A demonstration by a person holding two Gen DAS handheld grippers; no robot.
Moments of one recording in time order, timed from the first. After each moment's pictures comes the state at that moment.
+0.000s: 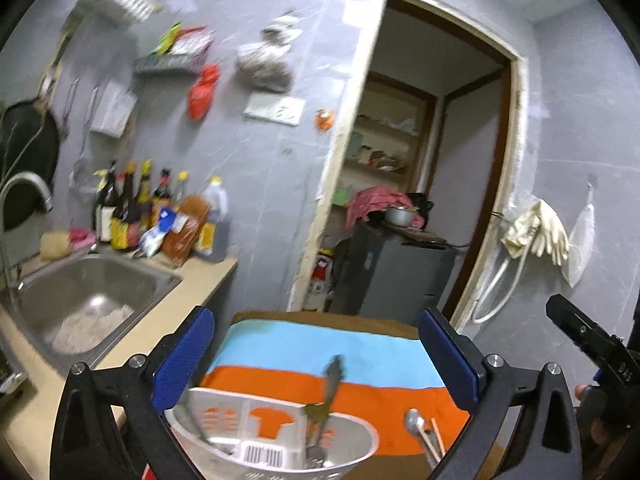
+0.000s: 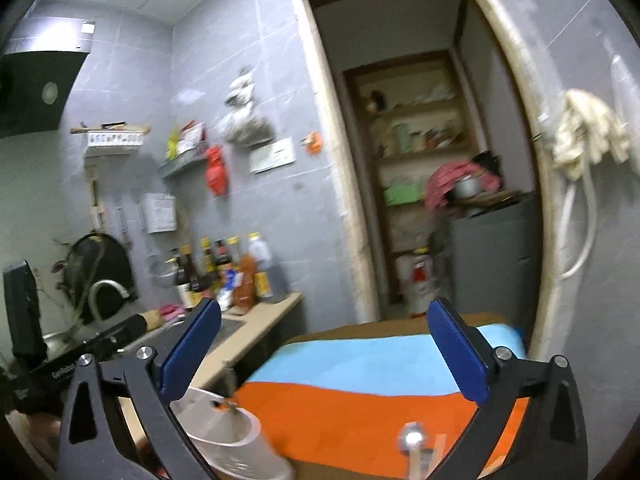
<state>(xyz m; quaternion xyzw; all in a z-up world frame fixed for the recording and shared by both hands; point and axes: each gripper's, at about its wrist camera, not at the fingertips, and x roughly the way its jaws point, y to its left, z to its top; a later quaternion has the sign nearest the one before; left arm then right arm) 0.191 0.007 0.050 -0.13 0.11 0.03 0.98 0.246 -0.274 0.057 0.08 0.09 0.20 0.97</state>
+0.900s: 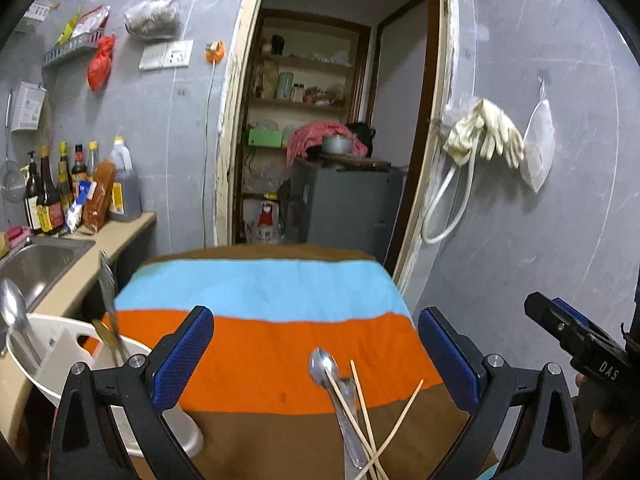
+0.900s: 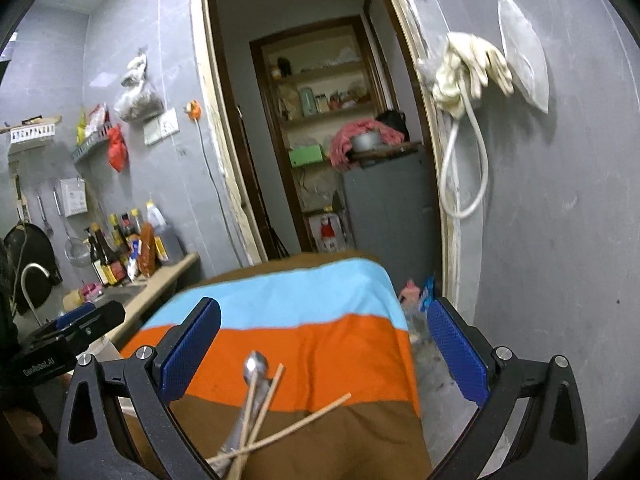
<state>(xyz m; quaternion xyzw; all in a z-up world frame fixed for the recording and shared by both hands) 0.238 -0.159 -0.014 -0.06 0.22 -0.05 0.97 0.264 -0.423 -0.029 0.11 0.18 0.07 0.97</state>
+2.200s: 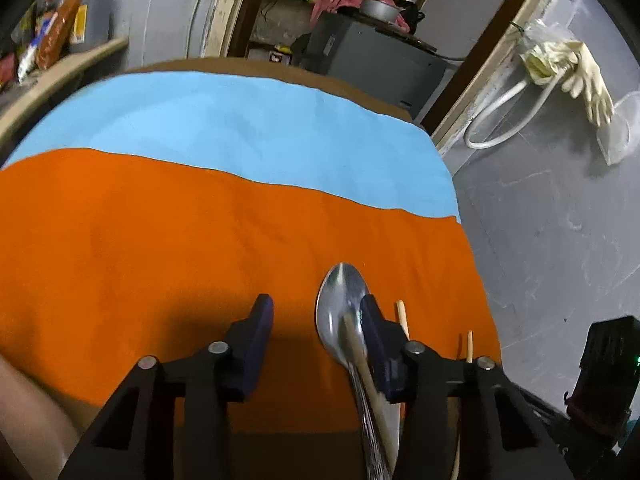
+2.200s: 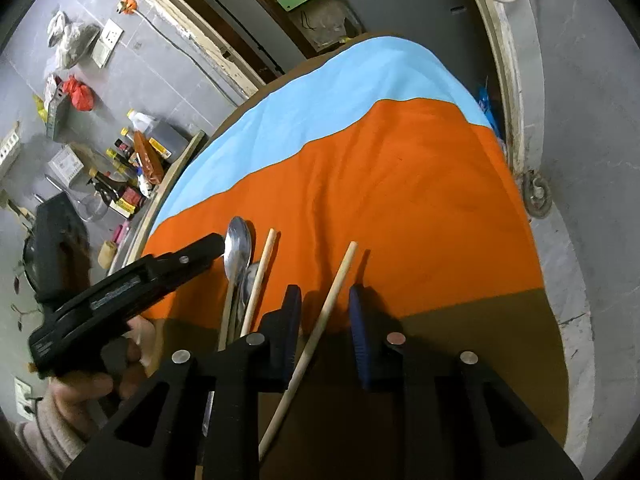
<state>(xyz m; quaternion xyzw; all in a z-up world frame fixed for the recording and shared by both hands) 0.384 -0.157 -0.153 -0.17 0.45 -0.07 0.87 0.372 -0.383 -0.214 0.23 0.46 0.18 0.84</state>
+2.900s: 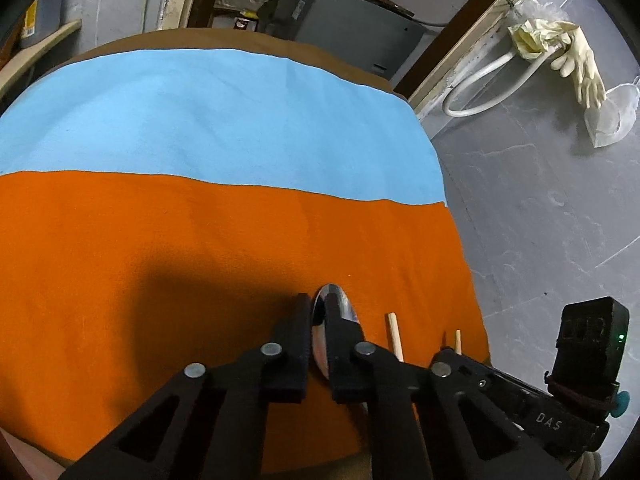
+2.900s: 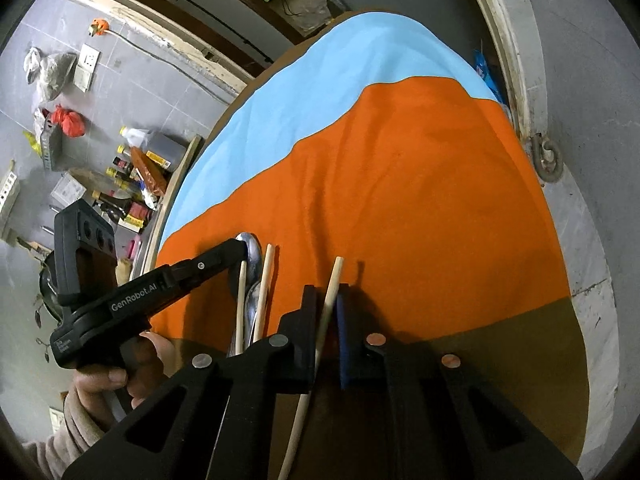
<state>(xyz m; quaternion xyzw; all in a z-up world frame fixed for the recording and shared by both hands) 0.419 -0.156 -0.158 -0.17 0.51 -0.15 0.83 0.384 -0.386 -0.226 0.28 0.49 0.19 0.80</state>
